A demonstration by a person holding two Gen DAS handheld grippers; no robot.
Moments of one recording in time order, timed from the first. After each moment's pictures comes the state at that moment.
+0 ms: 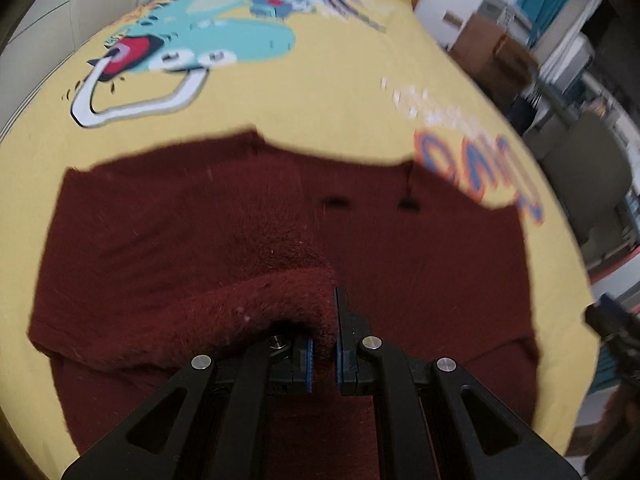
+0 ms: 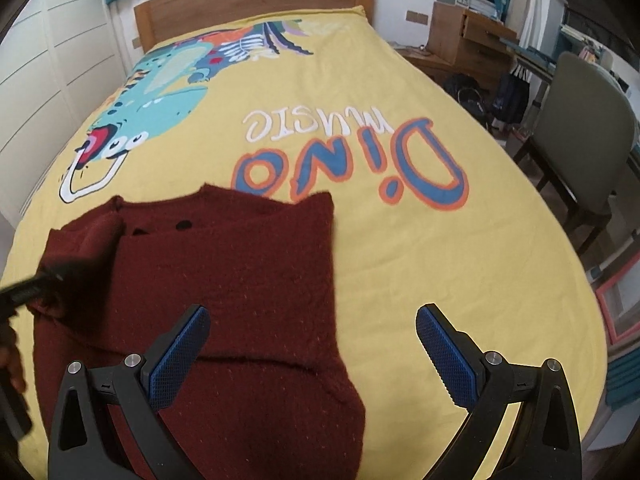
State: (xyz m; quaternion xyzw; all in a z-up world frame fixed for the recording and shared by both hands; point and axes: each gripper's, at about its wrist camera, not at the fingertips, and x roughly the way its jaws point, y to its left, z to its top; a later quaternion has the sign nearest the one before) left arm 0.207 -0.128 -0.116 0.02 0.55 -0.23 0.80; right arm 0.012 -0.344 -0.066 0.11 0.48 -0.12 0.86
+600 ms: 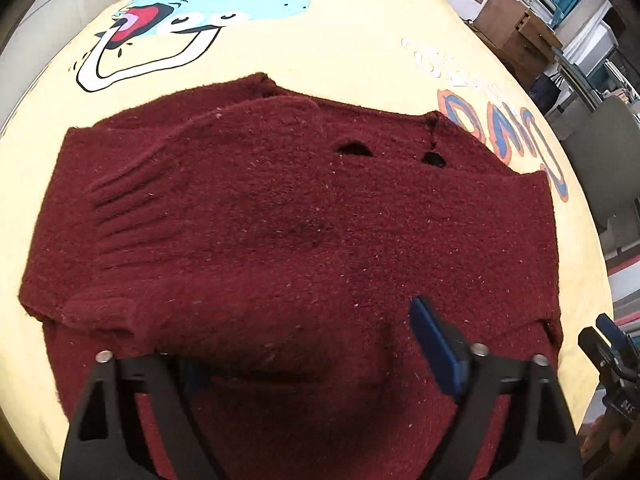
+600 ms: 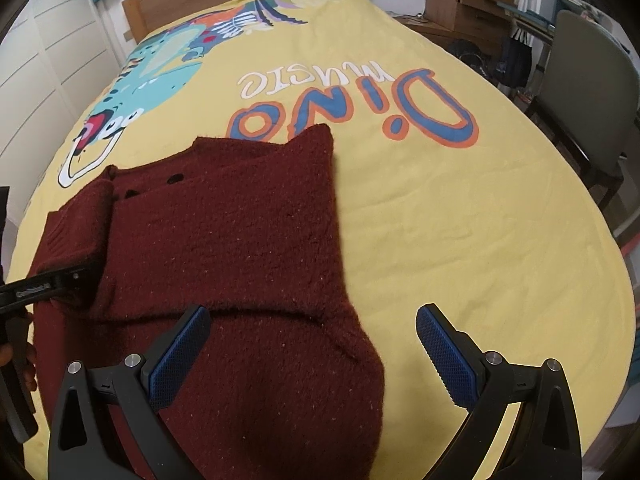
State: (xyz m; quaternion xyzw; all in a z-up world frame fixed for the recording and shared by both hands) left arm 0.199 -0.122 -0.129 0.04 0.59 -0.20 0.78; right arm -0.008 -0.343 -0.103 0.14 0.50 -0.11 0.84
